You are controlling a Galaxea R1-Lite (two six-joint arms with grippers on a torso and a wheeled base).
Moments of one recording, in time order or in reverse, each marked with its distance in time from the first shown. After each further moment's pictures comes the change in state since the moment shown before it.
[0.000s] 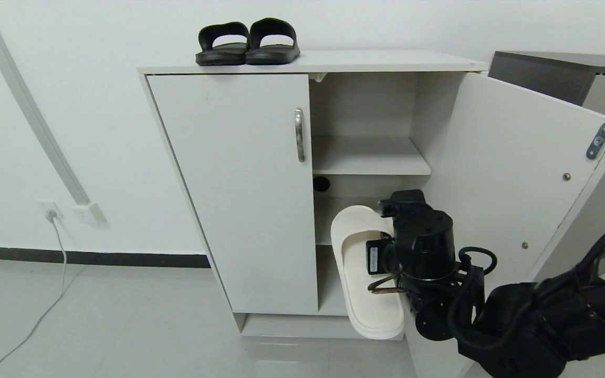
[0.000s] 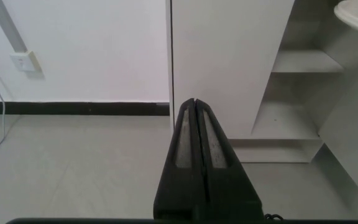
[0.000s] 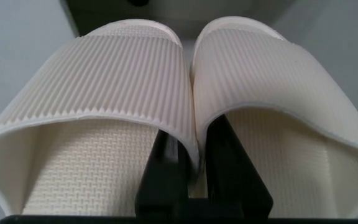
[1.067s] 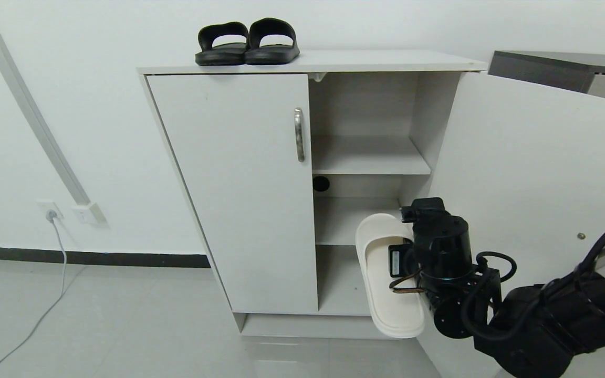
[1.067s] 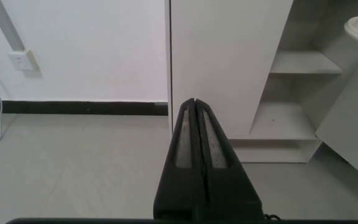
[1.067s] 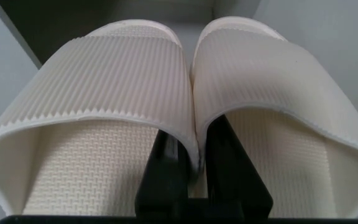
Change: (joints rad) left arm 0.000 0.000 0.000 0.000 -0.001 -0.011; right arm -0.077 -0.001 0.081 -0.028 -0.001 -0.001
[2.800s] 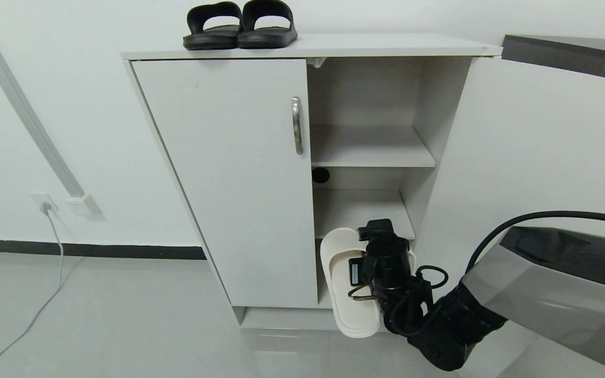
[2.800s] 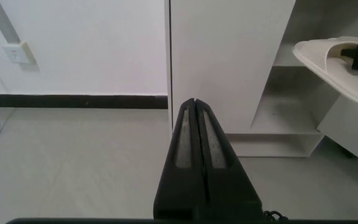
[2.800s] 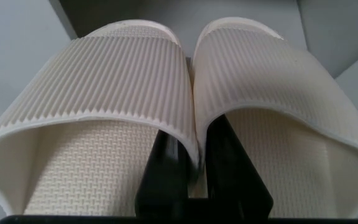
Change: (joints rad) left arm 0.000 0.000 0.000 0.000 -0.001 0.003; right arm 0.007 0.327 -0.200 -0.159 0.139 0.007
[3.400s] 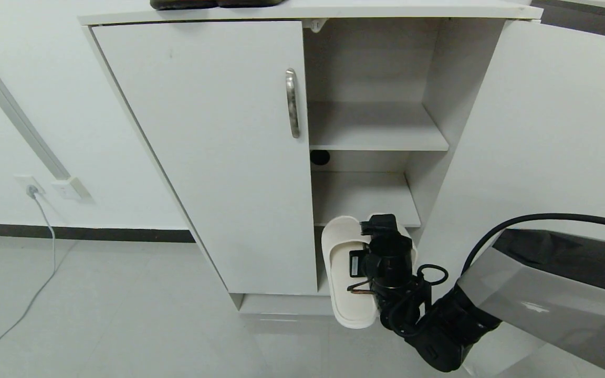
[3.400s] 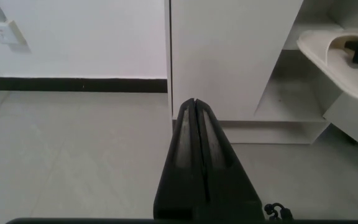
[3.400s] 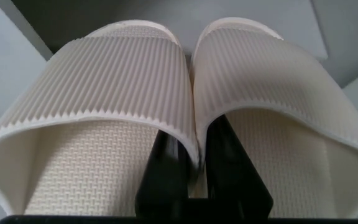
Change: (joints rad) left arm 0.000 0.000 0.000 0.000 0.000 -0.001; right arm -0.001 0.019 -0.005 -0.144 -0.054 -0.035
